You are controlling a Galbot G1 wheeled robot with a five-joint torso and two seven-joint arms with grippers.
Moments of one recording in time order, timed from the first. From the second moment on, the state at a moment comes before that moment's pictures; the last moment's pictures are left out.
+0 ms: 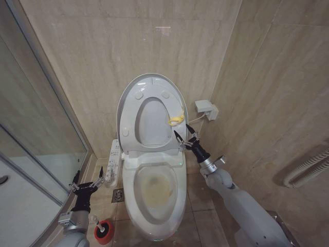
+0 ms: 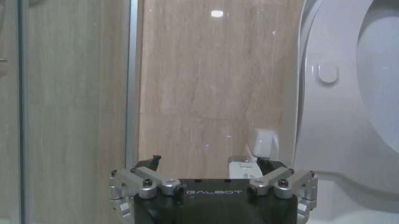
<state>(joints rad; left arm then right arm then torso) 1.48 -1.22 -0.54 -1.88 -0.36 -0.26 -0.22 -0.81 1.05 0.11 1.51 0.94 0.48 -0.47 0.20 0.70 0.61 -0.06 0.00</state>
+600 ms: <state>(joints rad) 1.50 -1.22 -0.54 -1.91 -0.36 -0.26 -0.22 -1.04 0.98 0.20 1.77 0.95 0.51 -0.47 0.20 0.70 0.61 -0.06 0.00</state>
